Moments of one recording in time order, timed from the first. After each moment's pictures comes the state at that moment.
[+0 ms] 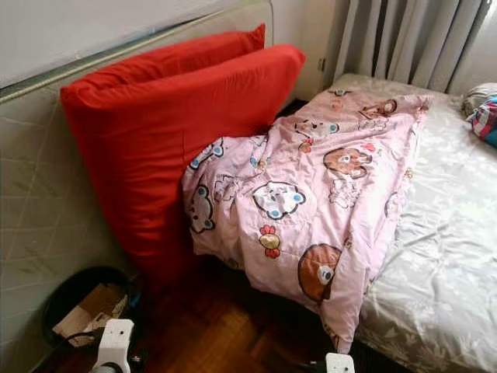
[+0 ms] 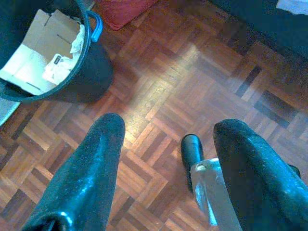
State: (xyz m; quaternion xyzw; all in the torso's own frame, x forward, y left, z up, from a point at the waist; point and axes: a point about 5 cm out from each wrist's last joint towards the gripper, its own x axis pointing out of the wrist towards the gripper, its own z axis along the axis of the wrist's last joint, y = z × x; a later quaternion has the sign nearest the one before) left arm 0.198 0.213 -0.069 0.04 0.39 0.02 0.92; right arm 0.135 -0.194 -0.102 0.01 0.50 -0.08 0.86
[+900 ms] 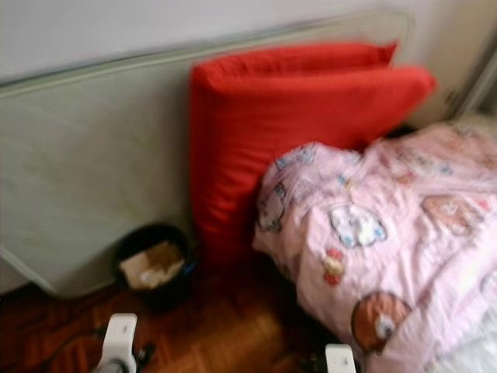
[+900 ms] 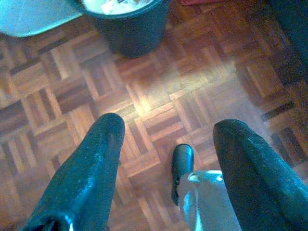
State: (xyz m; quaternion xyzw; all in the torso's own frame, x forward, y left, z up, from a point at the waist) left arm 0.205 0.197 -0.068 0.01 0.39 0.03 0.92; right arm 0.141 -0.204 -0.099 -0.02 0.49 -0.06 0.87
